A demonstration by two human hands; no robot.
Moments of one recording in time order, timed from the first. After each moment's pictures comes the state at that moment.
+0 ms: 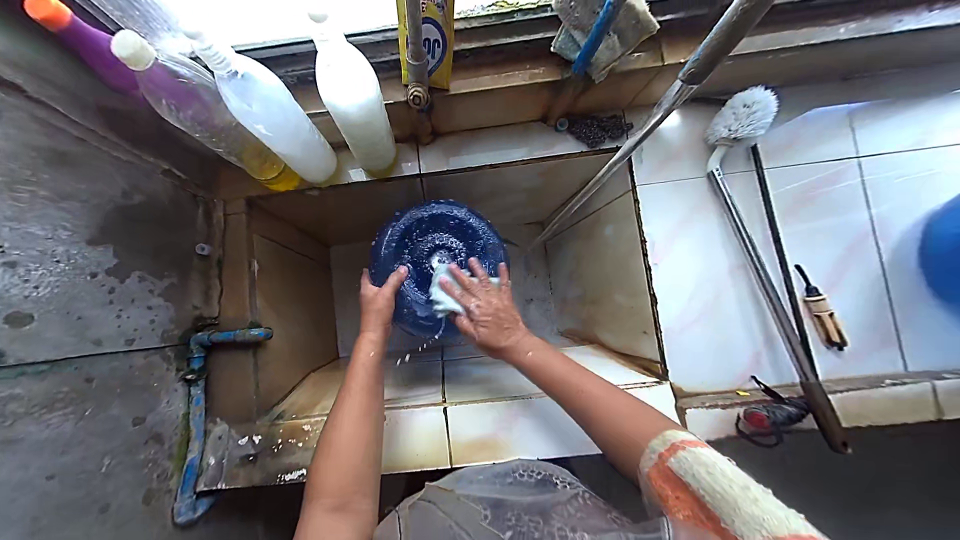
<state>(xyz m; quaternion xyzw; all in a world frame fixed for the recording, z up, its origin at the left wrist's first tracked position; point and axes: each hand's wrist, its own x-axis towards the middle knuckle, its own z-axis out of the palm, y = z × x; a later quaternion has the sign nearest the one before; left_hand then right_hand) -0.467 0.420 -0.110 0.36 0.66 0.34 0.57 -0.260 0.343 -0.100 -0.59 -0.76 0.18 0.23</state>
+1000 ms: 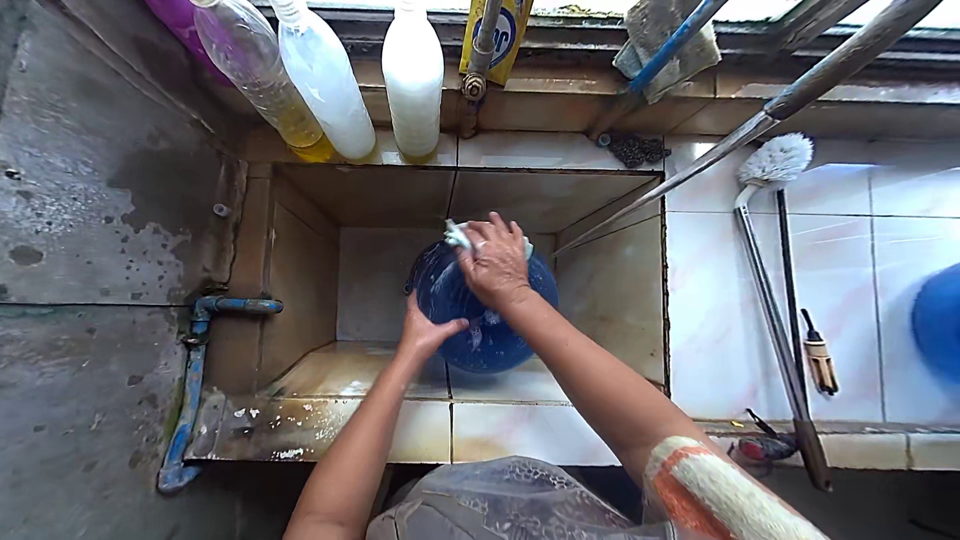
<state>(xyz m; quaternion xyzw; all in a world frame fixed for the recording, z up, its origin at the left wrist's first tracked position) -0.459 0.368 -0.107 0.46 0.63 0.21 0.60 -0.290 0.432 -0.069 -0.65 -0.74 0.14 0.12</state>
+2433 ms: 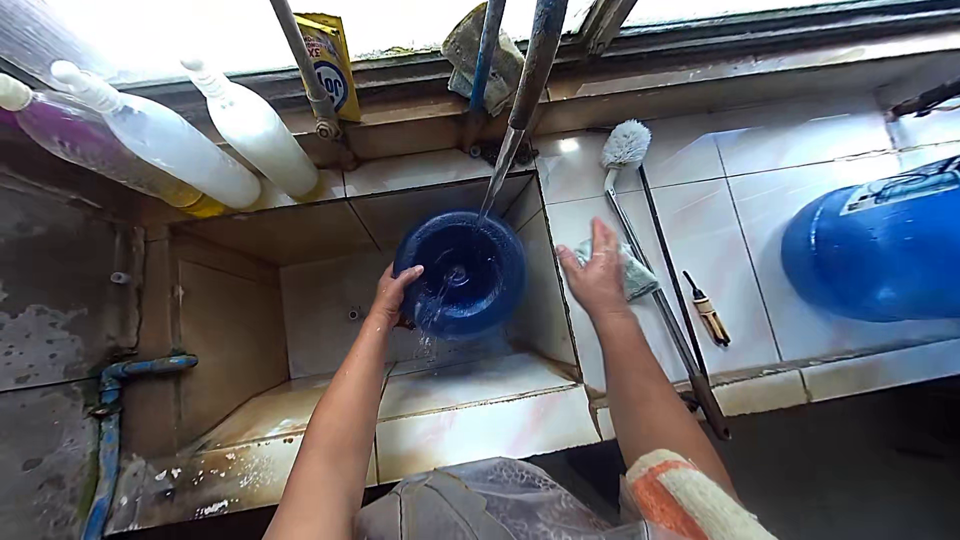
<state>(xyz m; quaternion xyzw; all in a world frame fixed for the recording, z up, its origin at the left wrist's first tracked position) -0.322 0.429 -0.136 0.36 0.52 0.29 0.72 -0.005 0.321 -0.017 -0.84 -0.47 0.18 0.19</state>
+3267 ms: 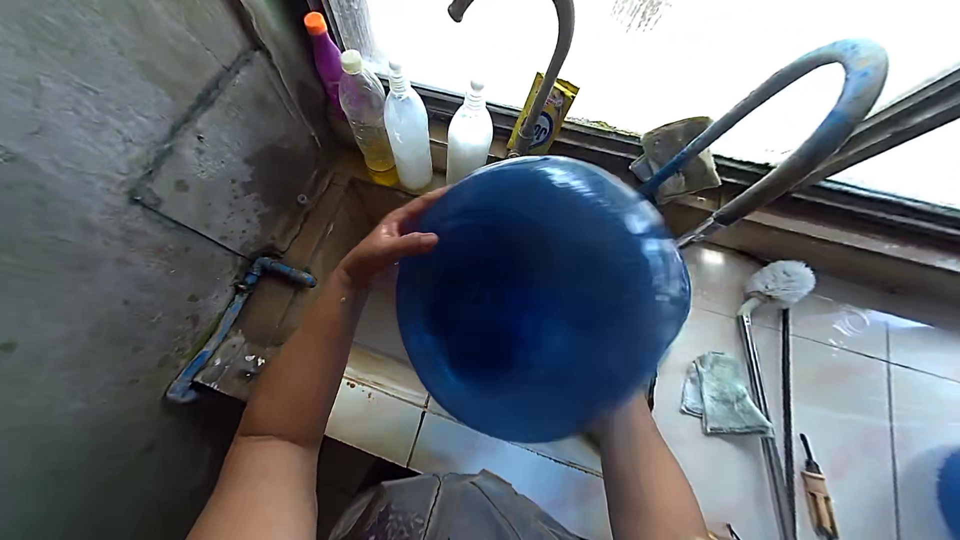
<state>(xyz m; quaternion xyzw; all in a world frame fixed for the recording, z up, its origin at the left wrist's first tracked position) -0.497 0.444 0.075 0.56 0.27 0.44 0.65 -0.146 0.340 0.056 -0.69 -0.34 0.49 0.40</state>
